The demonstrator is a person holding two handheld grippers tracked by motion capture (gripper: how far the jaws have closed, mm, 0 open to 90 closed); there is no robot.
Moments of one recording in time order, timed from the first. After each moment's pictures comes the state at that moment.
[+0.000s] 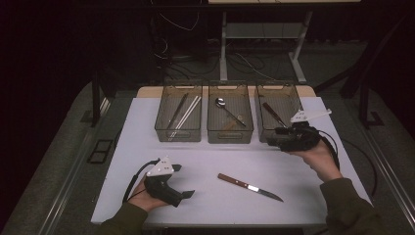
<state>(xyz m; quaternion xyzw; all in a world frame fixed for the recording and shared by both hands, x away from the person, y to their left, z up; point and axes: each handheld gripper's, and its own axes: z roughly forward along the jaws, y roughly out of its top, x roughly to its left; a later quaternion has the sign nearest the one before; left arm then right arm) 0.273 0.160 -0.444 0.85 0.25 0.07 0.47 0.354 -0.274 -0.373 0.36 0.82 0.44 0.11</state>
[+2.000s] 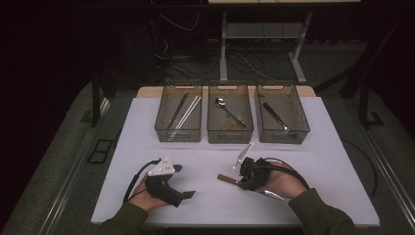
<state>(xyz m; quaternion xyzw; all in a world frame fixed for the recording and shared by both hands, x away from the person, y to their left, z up) 0.273 0.158 -0.445 0.85 0.25 0.06 0.46 0.308 -0.145 -0.422 0.18 0.97 0.16 0.01</state>
